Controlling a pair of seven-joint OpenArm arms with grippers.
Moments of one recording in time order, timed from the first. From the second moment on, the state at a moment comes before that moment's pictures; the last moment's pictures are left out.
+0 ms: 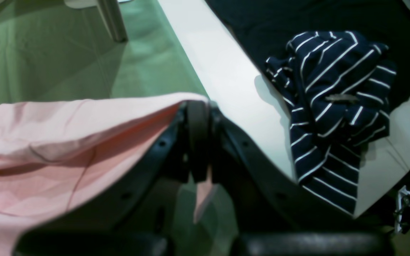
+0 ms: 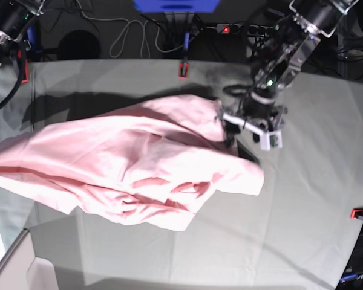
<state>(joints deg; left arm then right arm) 4.2 -19.9 31.8 77.6 -46.6 17.0 -2.3 -4.7 14.1 40.2 100.7 6.6 6.1 -39.6</state>
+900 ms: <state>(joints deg) 19.1 -29.1 27.4 106.1 -46.6 16.8 -2.1 -4.6 14.1 40.3 100.6 6.6 6.1 -39.6</state>
